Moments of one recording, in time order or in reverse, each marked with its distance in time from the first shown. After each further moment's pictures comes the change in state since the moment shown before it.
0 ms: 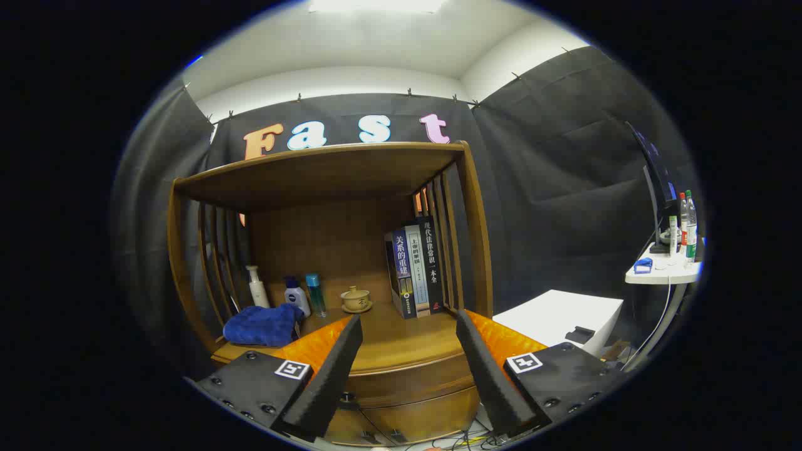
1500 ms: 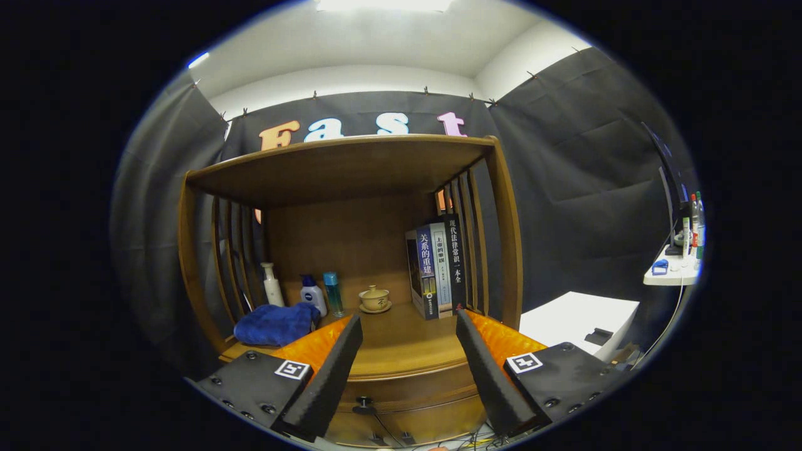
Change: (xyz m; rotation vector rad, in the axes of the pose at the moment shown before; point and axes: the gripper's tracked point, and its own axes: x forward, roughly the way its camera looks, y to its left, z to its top) arm 0.019 0.035 -0.015 -0.030 0.014 0.071
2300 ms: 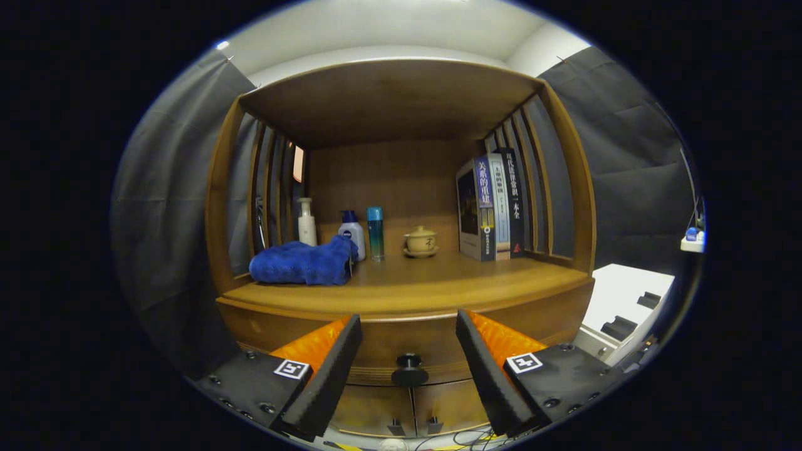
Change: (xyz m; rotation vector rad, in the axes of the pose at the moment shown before) arm 0.024 0.069 -0.180 -0.024 0.137 0.151
